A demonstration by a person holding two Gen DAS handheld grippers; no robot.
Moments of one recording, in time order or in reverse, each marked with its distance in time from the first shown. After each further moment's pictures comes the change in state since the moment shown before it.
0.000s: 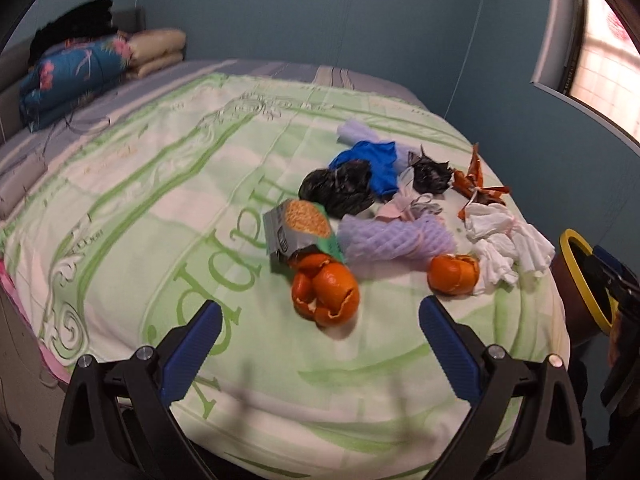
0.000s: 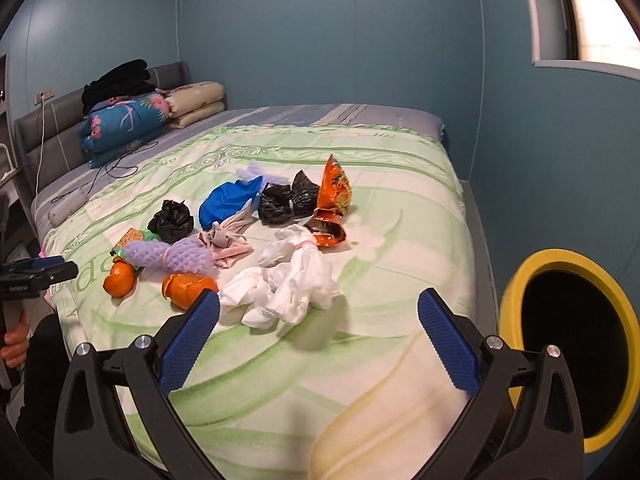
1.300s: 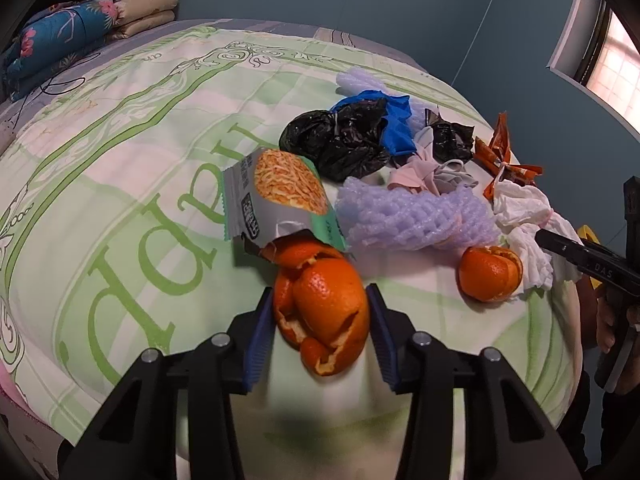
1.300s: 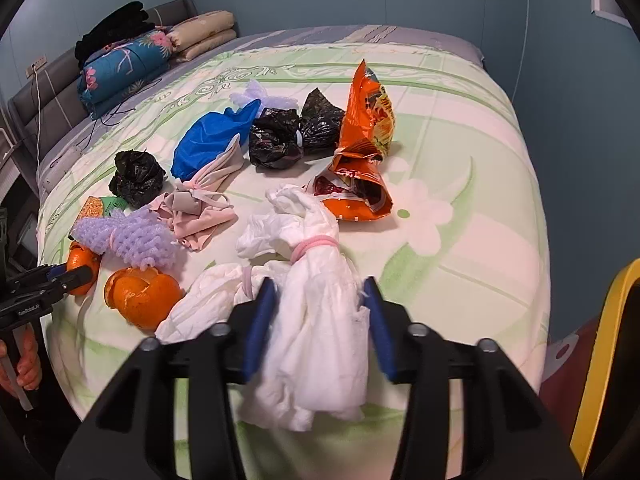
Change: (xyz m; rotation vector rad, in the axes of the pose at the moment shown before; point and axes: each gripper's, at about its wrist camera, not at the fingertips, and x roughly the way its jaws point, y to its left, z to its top) left arm 0.078 -0.006 0.000 -0.031 0.117 -0.044; right arm 0.124 -0.006 0.018 -0.006 0.289 0.095
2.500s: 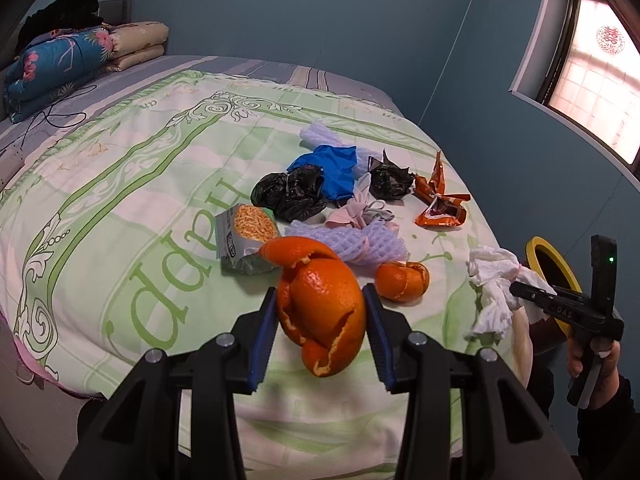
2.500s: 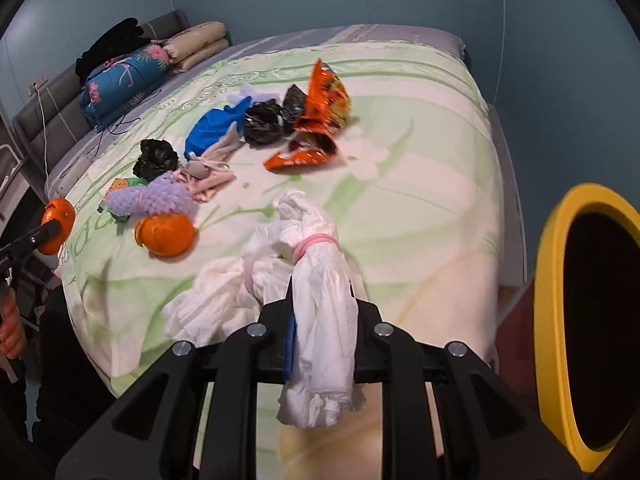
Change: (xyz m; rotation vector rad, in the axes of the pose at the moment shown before) left arm -0.090 -0.027 -0.009 0.032 -0.126 -0.064; right arm -0.065 -0.033 -0.055 0.069 0.000 0.024
